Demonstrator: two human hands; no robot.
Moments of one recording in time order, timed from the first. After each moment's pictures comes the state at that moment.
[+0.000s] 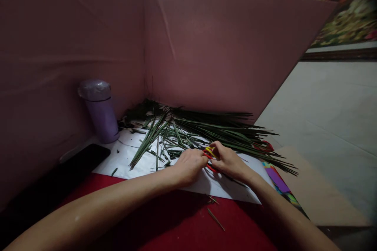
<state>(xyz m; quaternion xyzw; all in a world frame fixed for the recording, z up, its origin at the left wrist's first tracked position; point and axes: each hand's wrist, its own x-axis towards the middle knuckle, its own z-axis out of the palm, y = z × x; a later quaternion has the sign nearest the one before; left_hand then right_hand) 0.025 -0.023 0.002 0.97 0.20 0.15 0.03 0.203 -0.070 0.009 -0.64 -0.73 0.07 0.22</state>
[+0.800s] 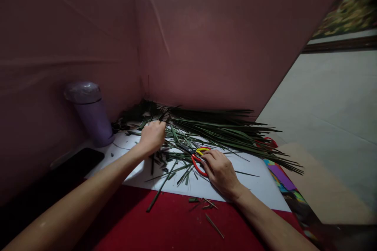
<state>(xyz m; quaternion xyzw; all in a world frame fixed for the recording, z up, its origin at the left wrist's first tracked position) -0.026 0.058 0.029 0.84 0.53 0.13 -0.08 0.186 -0.075 -0.031 -0.57 -0.77 -0.13 0.27</state>
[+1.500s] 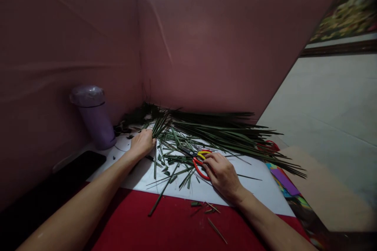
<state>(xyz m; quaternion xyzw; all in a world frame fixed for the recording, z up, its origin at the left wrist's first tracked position) -0.062 0.082 0.001 0.78 0.62 0.10 -0.04 0.187 -0.075 -0.034 -0.56 -0.77 -0.10 0.29</state>
